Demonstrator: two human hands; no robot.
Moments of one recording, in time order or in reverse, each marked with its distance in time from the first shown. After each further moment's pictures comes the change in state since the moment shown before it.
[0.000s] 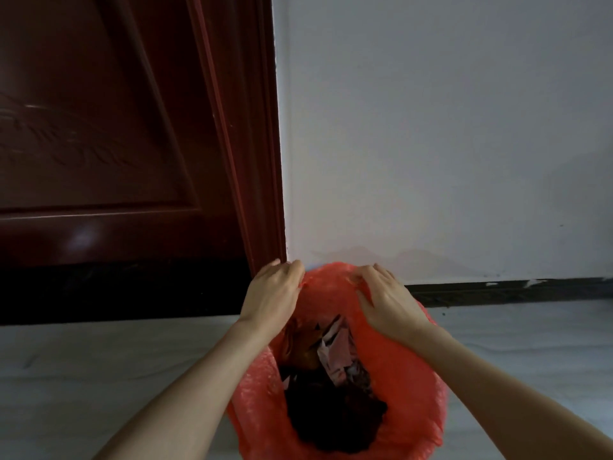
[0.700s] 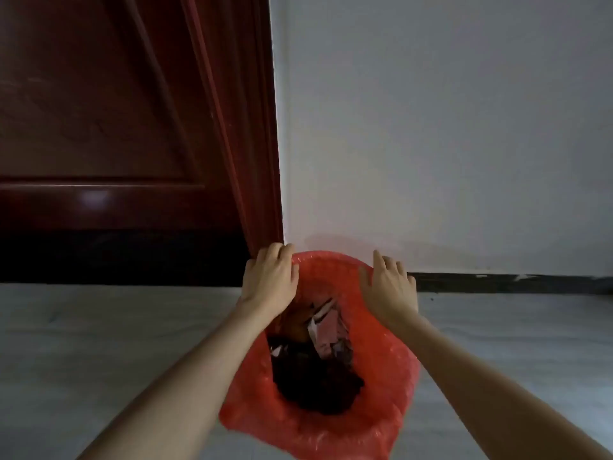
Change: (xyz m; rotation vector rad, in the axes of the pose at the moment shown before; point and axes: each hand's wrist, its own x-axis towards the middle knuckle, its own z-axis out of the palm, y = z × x) left_hand 0.016 0.019 -0.021 -0.042 -0.386 -0.418; right_hand 0.012 -0.011 -0.026 -0.148 -0.262 0.564
